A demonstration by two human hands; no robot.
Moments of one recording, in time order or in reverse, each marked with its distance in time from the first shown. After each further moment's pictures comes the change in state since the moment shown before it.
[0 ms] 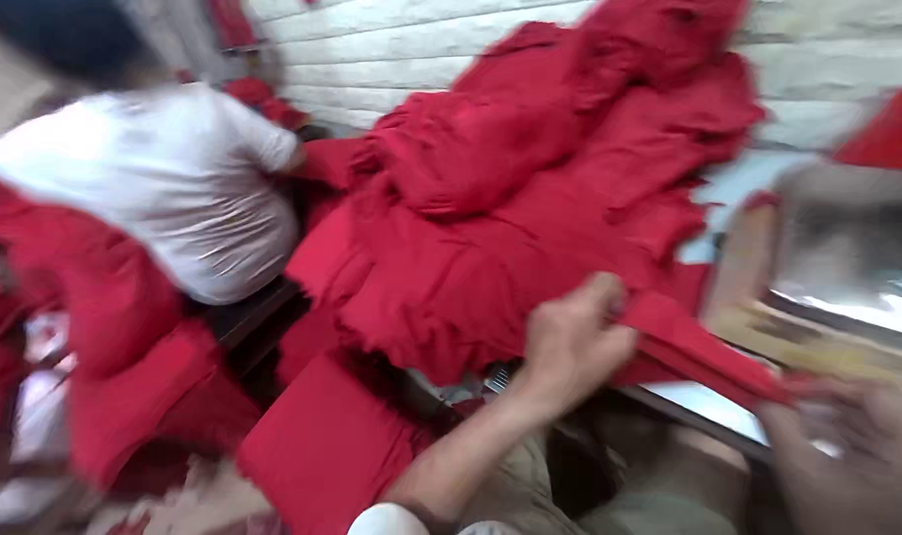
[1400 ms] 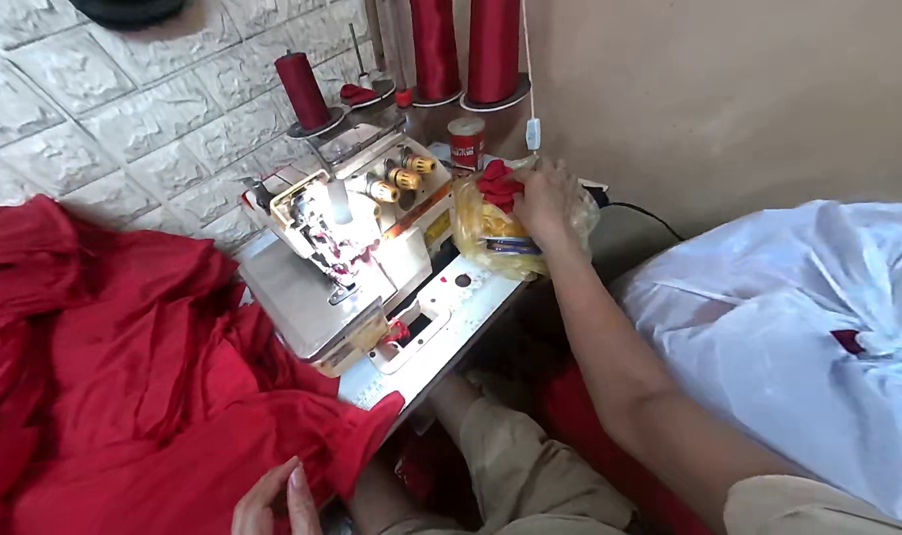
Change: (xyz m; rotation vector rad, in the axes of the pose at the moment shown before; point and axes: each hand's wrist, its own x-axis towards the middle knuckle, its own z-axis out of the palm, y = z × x) left_hand -0.005 -0.028 0.008 -0.033 -0.276 0.436; right_hand -0.014 0.200 -0.169 -0.634 0.487 0.933
